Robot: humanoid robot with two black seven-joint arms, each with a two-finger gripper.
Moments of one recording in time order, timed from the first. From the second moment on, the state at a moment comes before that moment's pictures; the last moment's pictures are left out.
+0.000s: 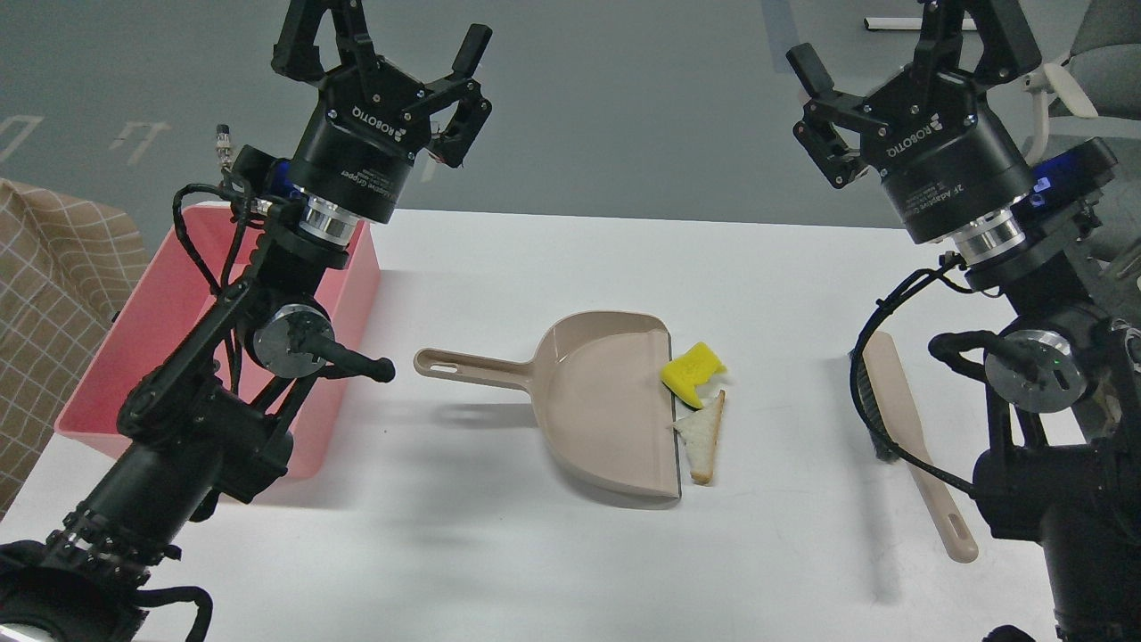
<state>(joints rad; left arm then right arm) -0.50 0.19 -1.19 -1.34 0.58 -0.37 -0.45 0.41 0.00 1.55 1.54 -0.91 0.48 -0.02</state>
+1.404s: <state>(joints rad) -0.50 0.19 -1.16 -1.34 0.60 -0.34 -0.45 0.41 0.00 1.55 1.54 -0.91 0.48 -0.03</state>
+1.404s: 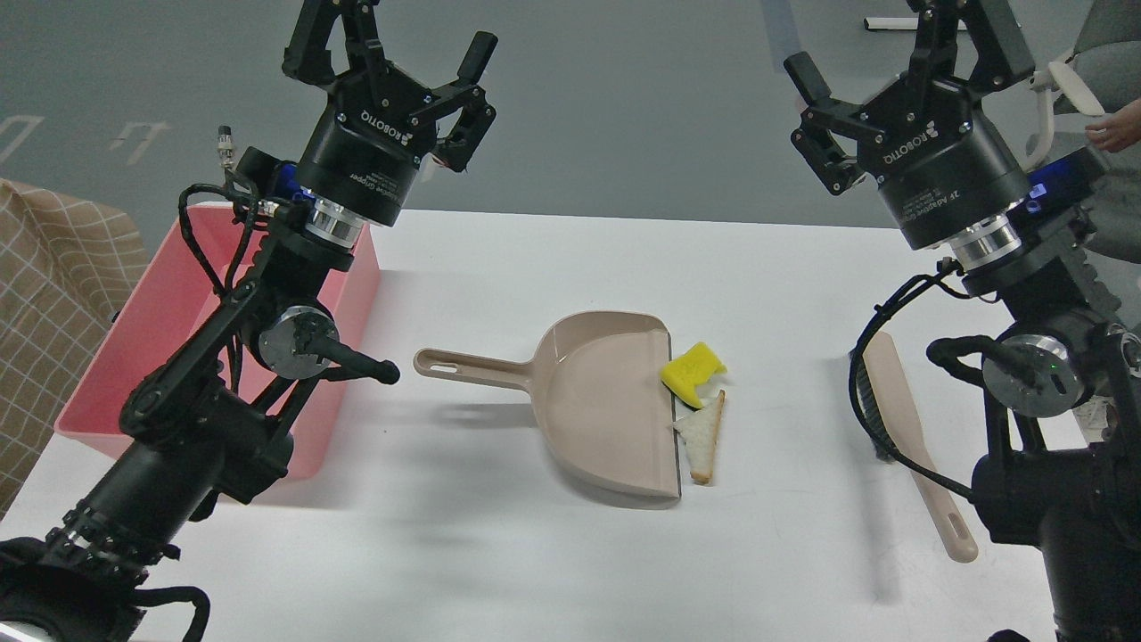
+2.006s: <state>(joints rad) -0.49 0.18 -1.11 -1.34 0.65 -0.25 -0.46 0.40 0.00 1.55 1.54 -0.91 0.48 -0.03</state>
